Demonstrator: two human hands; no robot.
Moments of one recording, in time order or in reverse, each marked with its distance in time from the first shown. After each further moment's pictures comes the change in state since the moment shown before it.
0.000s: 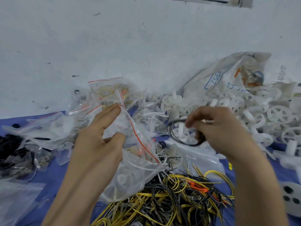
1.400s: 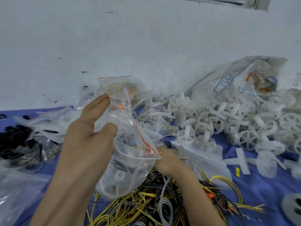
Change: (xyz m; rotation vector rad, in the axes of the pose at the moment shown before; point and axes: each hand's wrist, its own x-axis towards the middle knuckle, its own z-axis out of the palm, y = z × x) left_hand 0.014 -0.016 -0.019 -0.086 0.086 0.104; right_hand 0.015 0.064 0.135 -0.396 -0.556 0.104
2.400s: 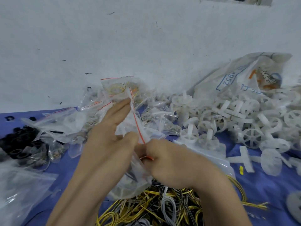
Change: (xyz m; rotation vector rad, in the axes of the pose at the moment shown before) left_hand -0.011 0.009 0.014 0.077 -0.104 0.056; right_hand -0.082 -0.081 -0.059 0.029 -0.092 -0.411
